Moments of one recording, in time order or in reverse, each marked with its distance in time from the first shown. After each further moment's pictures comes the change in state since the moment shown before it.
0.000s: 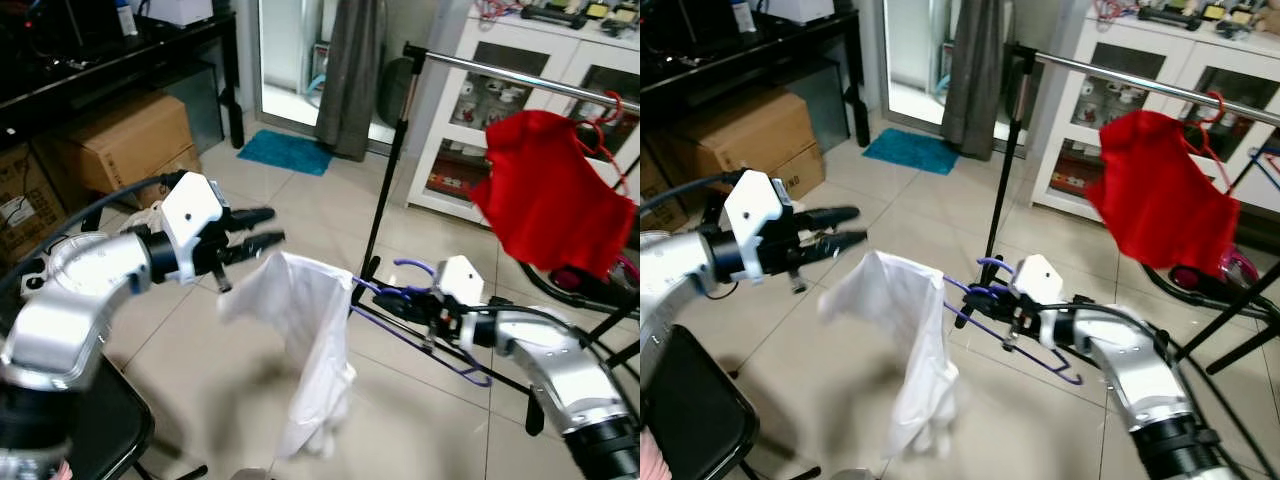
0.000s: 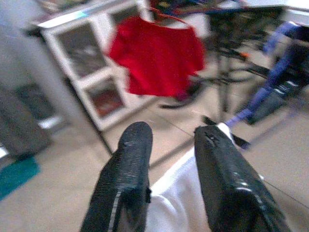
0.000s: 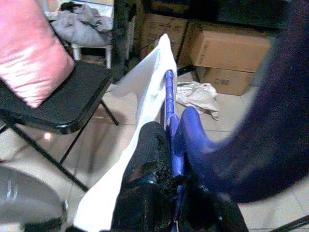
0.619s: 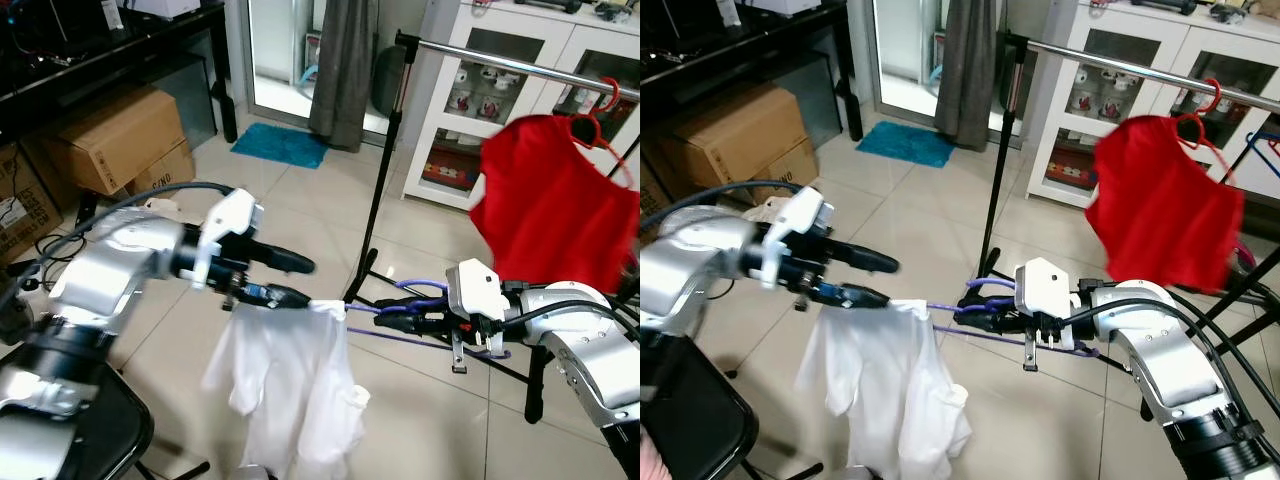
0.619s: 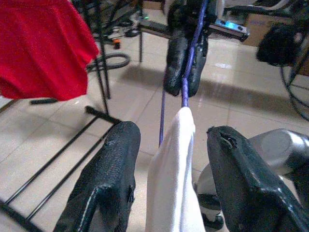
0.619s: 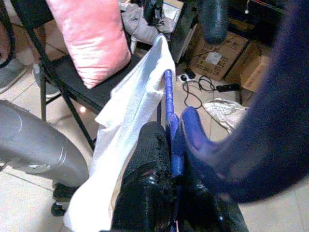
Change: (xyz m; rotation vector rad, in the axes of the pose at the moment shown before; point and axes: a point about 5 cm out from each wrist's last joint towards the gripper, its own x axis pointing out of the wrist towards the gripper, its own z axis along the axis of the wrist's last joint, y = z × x) left arm 0.037 -0.001 -0.008 -0.095 0.020 -0.555; right arm -0.016 0.012 0.044 -0.218 0.012 0.275
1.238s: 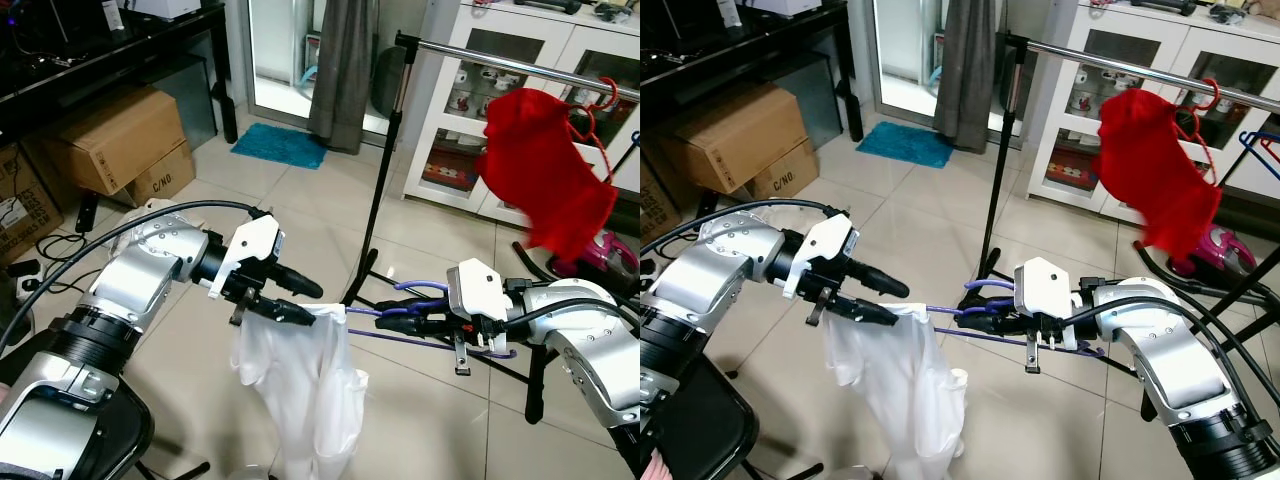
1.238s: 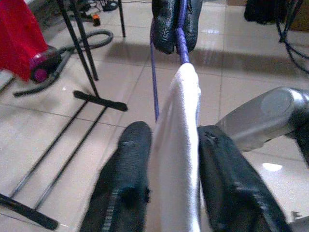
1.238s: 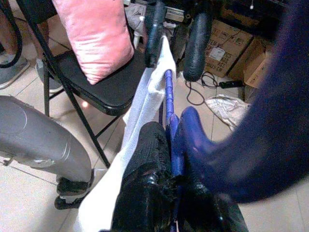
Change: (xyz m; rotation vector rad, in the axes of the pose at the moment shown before) left arm 0.013 0.007 -0.018 0.103 0.128 -0.069; right arm -0.002 0.001 0.004 0.001 0.024 0.013
